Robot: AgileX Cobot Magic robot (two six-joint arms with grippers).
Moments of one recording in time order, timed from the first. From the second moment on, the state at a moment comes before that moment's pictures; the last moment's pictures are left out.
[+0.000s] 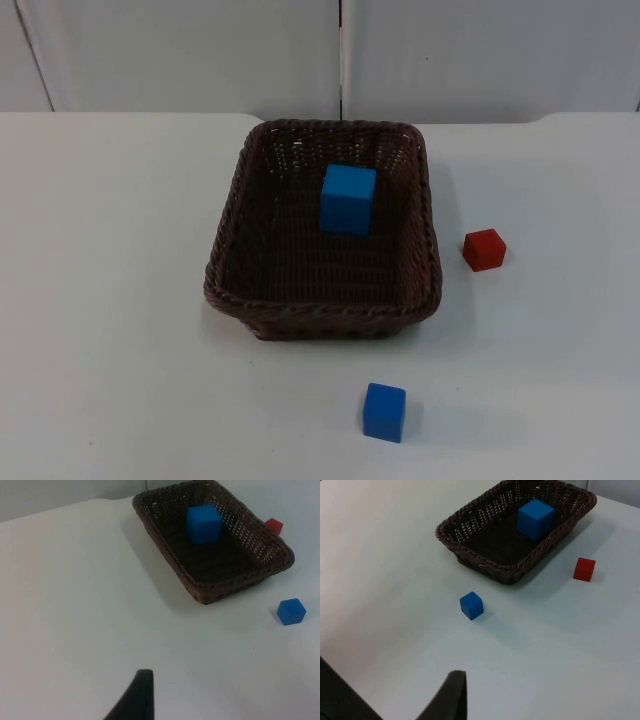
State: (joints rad) right arm 0.62 0.00 -0.52 0.06 1.08 -0.06; left arm -0.41 0.00 -0.50 -0.06 1.08 0.03
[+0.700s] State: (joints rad) right arm 0.62 0.00 -0.52 0.06 1.08 -0.06; left arm -0.33 0.00 -0.50 -0.06 1.08 0.03
